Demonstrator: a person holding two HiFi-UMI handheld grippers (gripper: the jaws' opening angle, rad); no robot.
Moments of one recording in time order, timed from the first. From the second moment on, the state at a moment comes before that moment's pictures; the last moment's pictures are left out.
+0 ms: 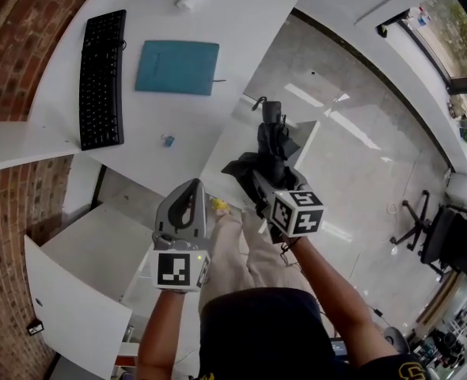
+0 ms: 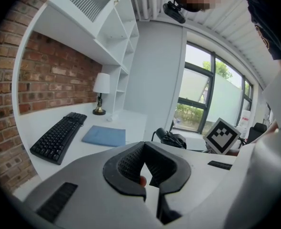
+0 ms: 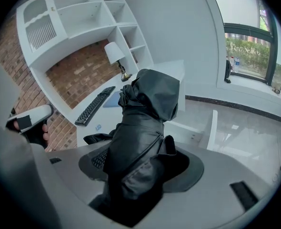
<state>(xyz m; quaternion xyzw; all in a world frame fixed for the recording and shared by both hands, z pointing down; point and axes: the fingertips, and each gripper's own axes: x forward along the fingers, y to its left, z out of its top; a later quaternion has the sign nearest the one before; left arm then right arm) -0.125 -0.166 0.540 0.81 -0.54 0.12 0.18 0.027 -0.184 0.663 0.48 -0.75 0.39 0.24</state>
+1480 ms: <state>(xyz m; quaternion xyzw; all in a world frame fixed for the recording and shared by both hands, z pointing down) -0.125 -0.162 0.608 0.78 -0.55 0.11 0.26 0.000 -0.206 0.844 0.48 -0.68 0.44 0.34</state>
